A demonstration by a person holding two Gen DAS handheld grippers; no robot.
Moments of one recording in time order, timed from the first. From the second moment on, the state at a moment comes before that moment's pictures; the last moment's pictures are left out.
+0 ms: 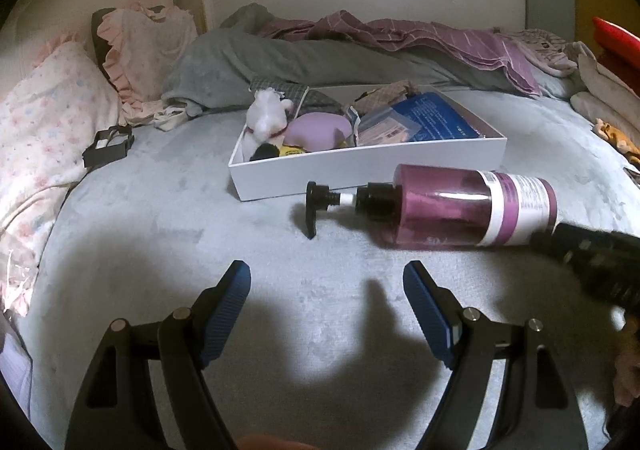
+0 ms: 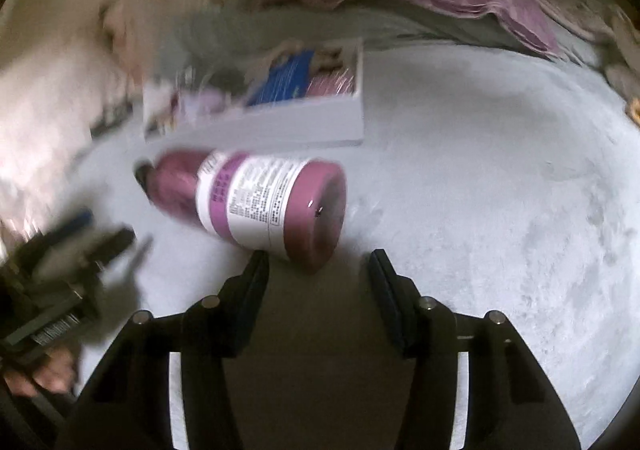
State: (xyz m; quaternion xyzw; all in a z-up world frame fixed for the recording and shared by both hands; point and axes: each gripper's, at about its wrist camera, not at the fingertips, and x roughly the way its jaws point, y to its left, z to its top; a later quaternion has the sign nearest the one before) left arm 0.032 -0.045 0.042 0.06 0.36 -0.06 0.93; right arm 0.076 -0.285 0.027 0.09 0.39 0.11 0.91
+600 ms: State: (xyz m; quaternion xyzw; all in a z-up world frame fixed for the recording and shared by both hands) left arm 0.033 -0.044 0.039 0.06 0.37 -0.06 0.93; right arm 0.074 -0.291 0.031 0.11 0.37 0.10 0.92
